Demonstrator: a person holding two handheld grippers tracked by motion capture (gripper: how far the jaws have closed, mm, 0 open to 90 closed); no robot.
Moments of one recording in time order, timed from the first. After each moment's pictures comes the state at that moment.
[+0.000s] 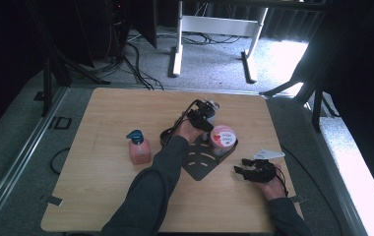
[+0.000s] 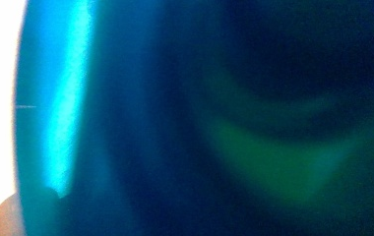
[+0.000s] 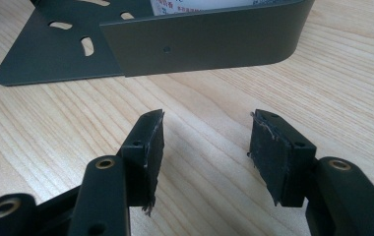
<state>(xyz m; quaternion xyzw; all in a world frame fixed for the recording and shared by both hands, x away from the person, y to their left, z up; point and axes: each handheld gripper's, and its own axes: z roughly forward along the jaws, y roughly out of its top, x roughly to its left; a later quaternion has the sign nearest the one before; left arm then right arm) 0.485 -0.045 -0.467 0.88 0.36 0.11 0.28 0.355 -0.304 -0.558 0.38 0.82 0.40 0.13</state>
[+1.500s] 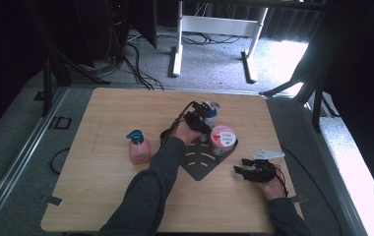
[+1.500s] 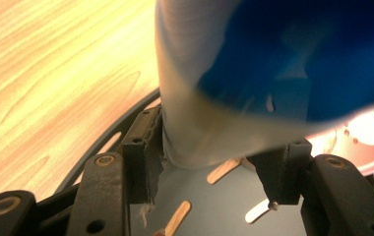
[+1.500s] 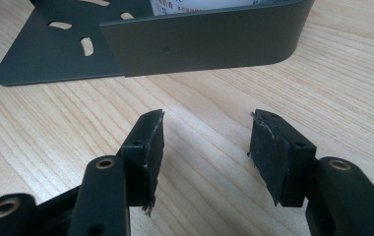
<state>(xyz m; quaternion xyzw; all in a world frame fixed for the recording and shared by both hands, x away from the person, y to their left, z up) 0.485 -0.035 -0.474 0.88 0.37 0.08 0.28 0.355 -0.303 -0.558 0.38 0.83 0.40 0.13</state>
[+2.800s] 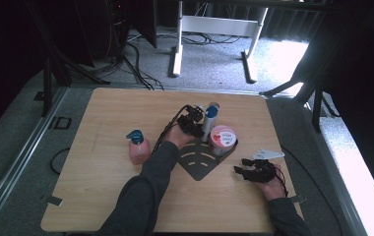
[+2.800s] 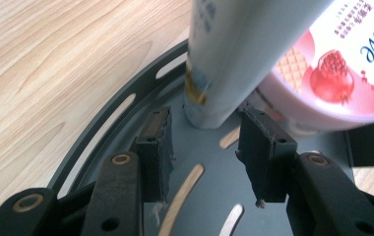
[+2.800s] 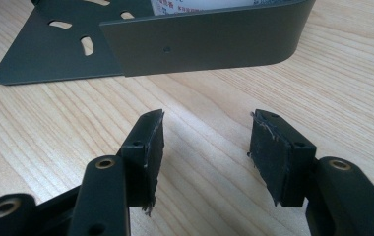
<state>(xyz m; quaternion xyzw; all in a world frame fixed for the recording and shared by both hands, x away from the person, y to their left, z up) 0.468 -0.012 -0.477 0.89 0.37 0.09 0.27 0.355 -0.303 -0.558 0.38 0.83 0.40 0.13</state>
